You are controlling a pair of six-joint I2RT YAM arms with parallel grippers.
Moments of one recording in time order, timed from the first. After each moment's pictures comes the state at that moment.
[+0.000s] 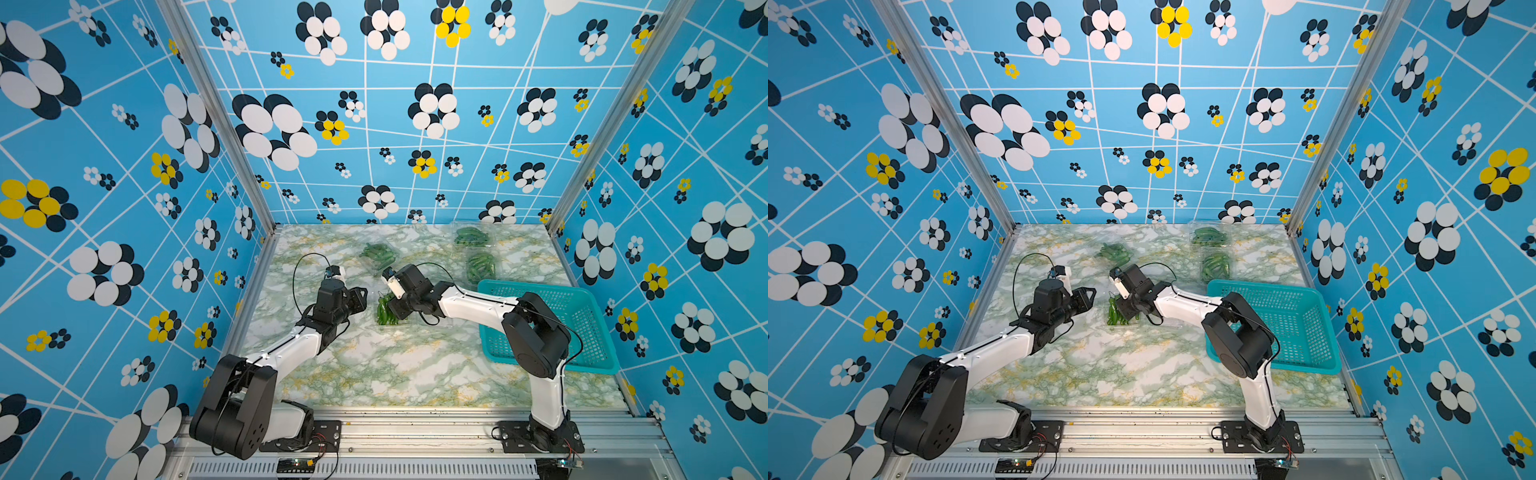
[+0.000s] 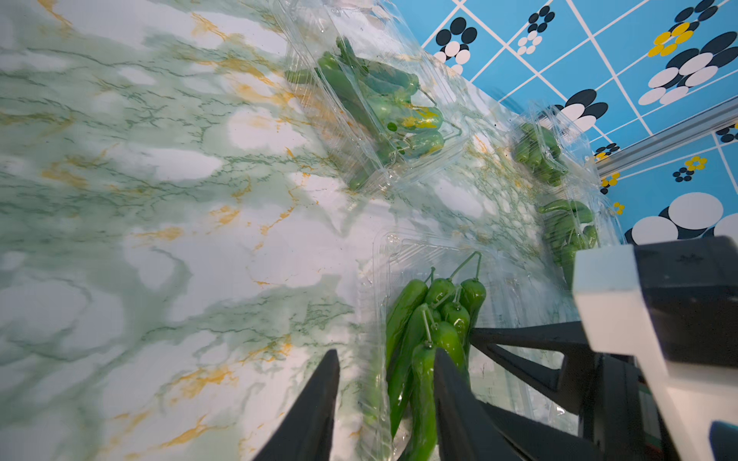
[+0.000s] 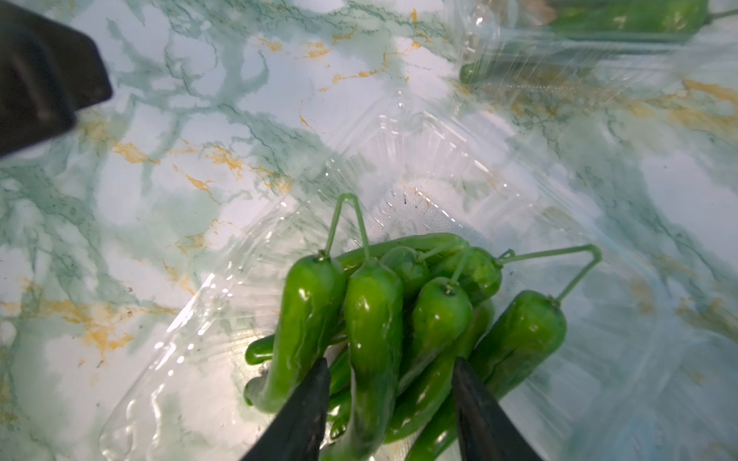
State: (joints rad) left arm -0.31 1.34 0.58 0.24 0.11 -0.62; right arm 0.80 2.01 1.40 -0.29 -0.01 0.05
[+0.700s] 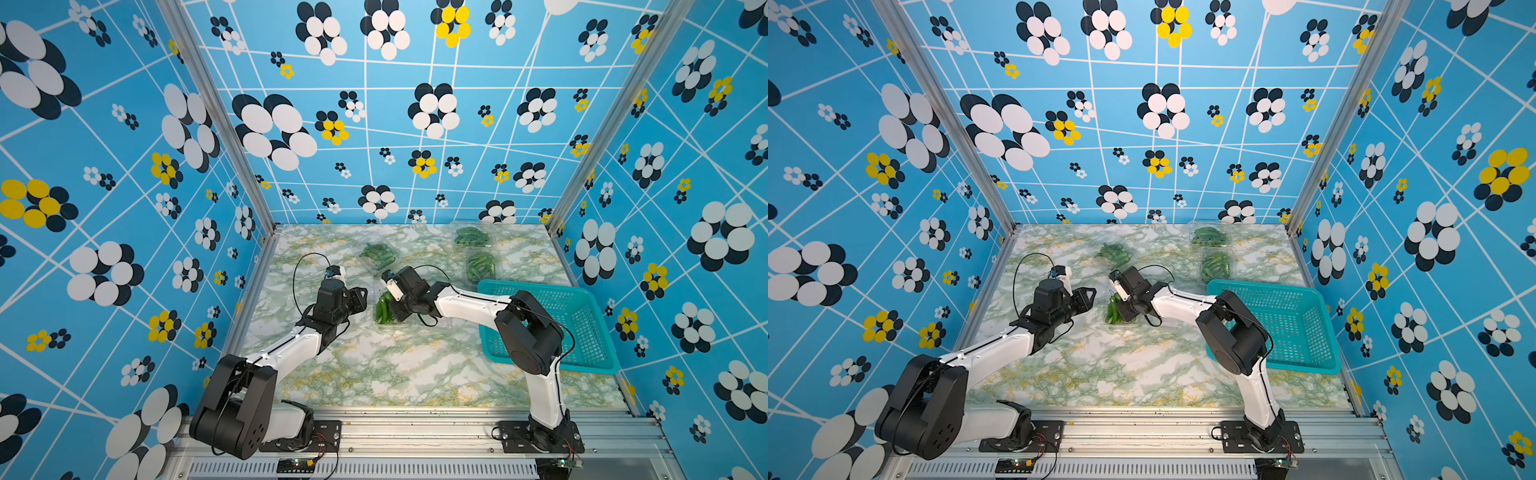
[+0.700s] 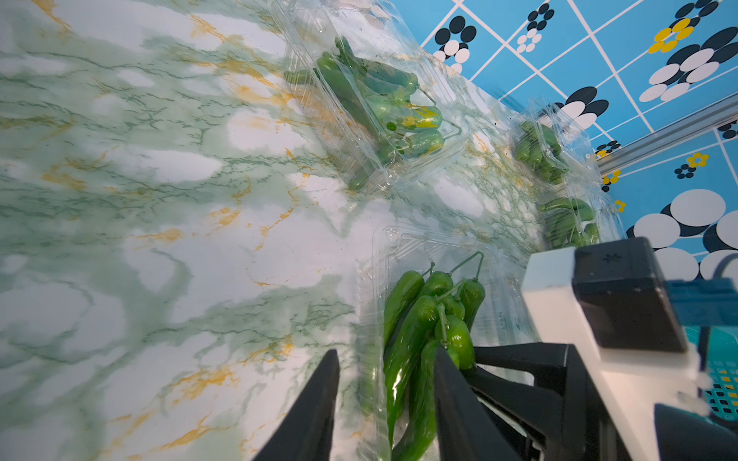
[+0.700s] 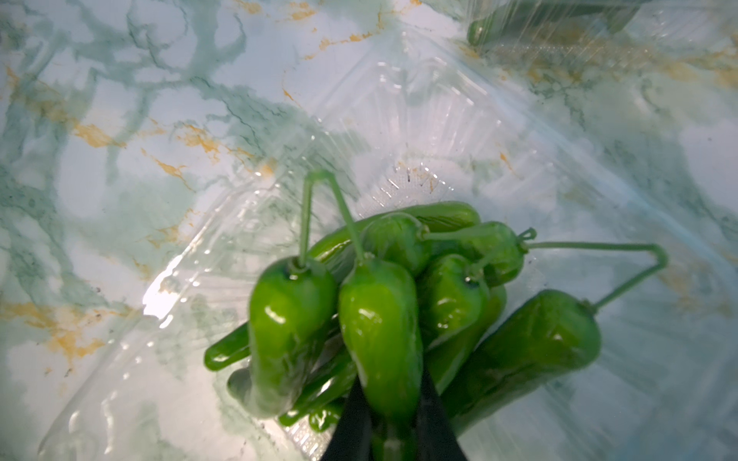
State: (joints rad) left arm -0.31 1.34 0.58 0.24 0.11 -0.62; right arm 0.80 2.04 1.41 -0.32 -0.01 0.06
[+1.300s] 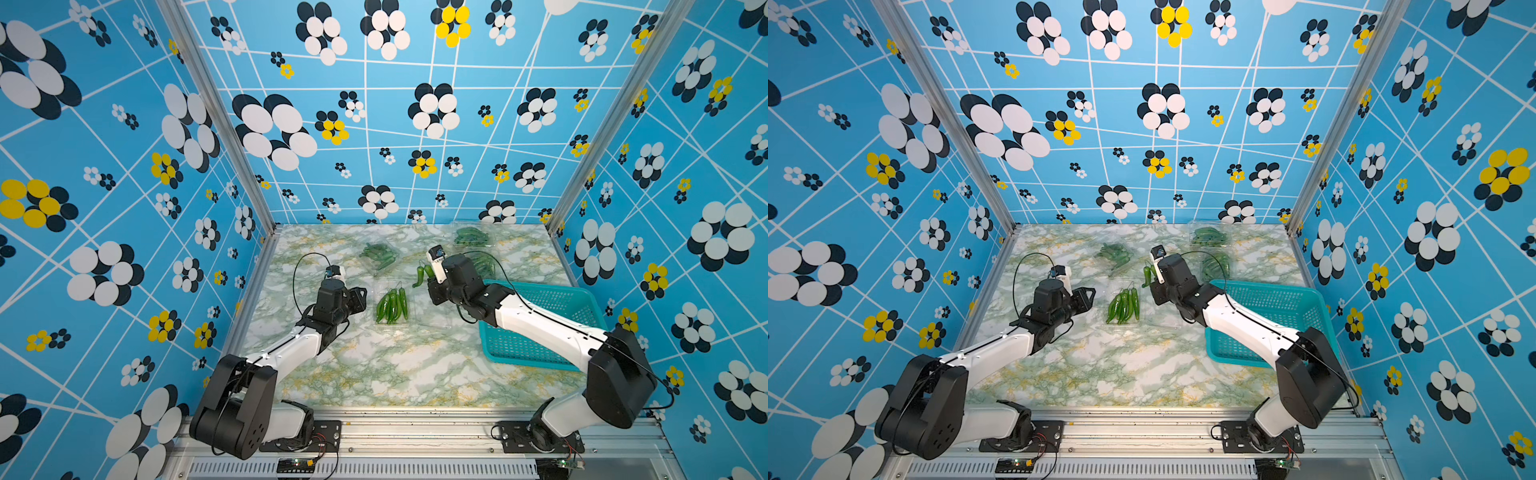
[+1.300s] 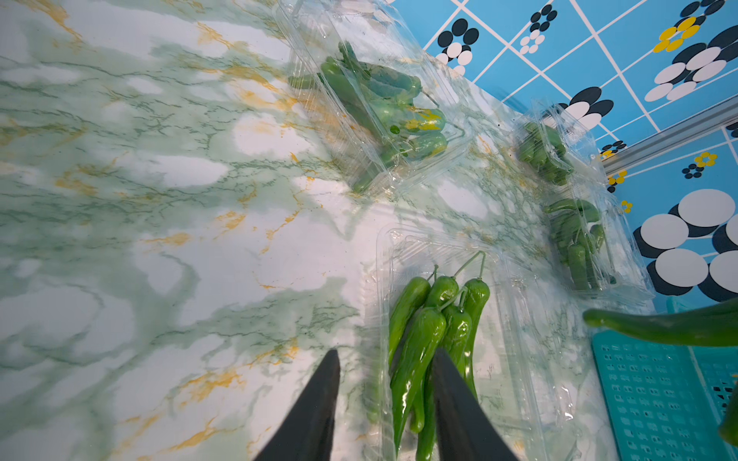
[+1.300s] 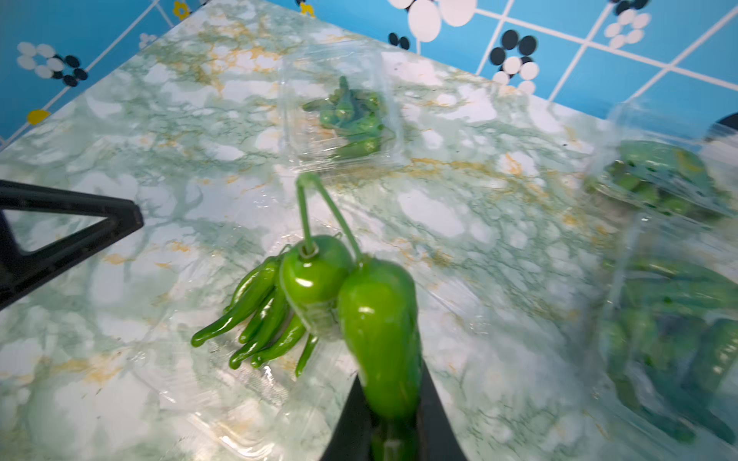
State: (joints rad) left arm -0.31 1.34 0.57 0.24 0.10 -0.60; right arm 0.68 1.48 1.06 -0.20 0.26 0.14
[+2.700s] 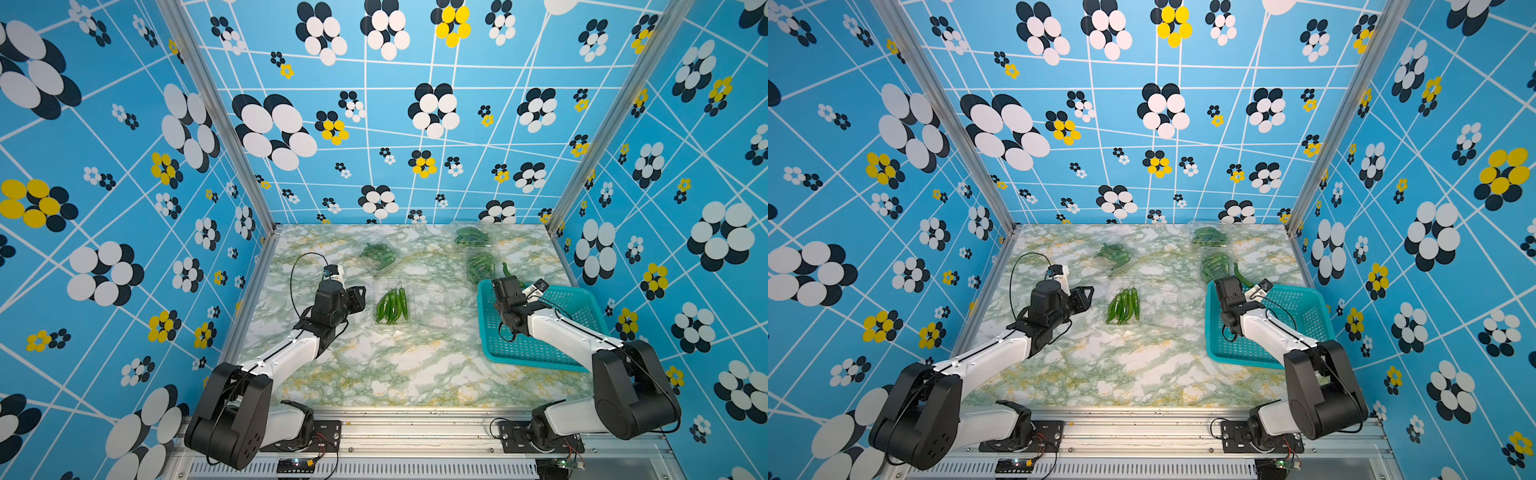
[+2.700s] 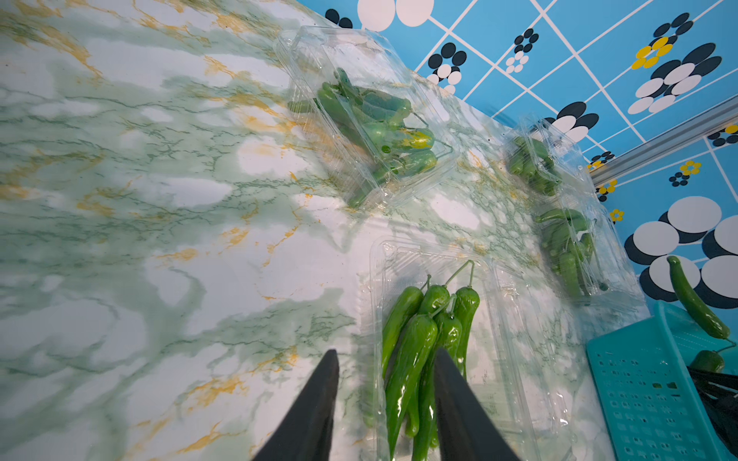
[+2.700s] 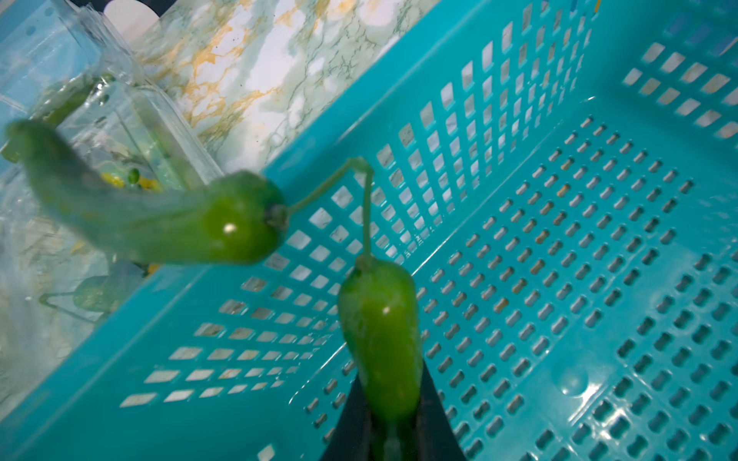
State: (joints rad) left arm -0.31 1.29 0.56 0.25 0.08 -0.59; right arm 0.28 1.42 0.75 -0.33 0.57 1.03
